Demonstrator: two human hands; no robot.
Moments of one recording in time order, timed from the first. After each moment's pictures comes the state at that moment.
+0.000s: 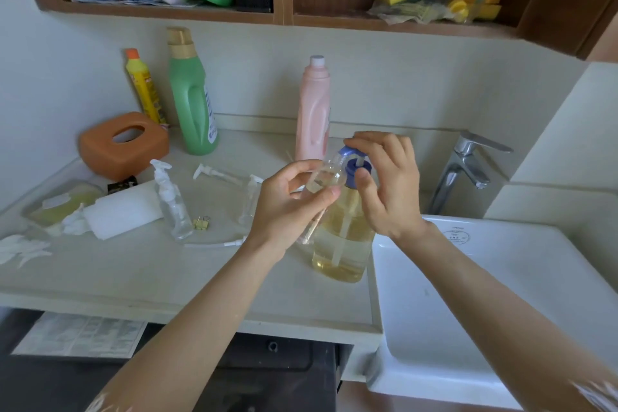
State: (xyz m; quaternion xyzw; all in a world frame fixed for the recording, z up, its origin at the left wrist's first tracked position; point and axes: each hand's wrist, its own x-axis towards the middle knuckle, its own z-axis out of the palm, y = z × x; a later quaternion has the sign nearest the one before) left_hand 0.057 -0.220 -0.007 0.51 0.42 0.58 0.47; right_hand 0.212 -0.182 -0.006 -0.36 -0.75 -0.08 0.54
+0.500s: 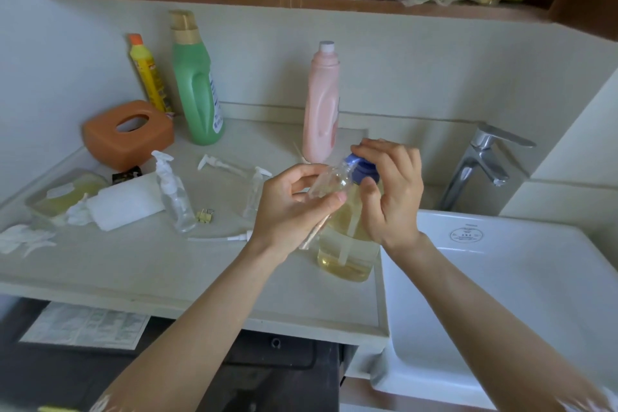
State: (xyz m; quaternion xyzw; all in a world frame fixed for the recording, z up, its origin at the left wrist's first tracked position) left_hand 0.056 -0.211 -0.019 0.53 0.44 0.58 0.43; right_hand 0.200 -0.176 -0.024 -0.36 -0.71 -0.09 0.59
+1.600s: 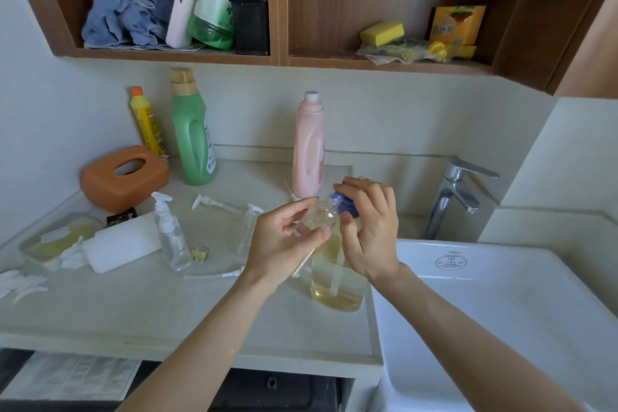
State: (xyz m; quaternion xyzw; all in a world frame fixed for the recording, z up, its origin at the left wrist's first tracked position) left_hand 0.051 -0.213 -0.021 0.54 0.45 0.57 0.44; right_hand 0.194 -0.191 -0.022 -0.41 -0.71 -0.07 0.57
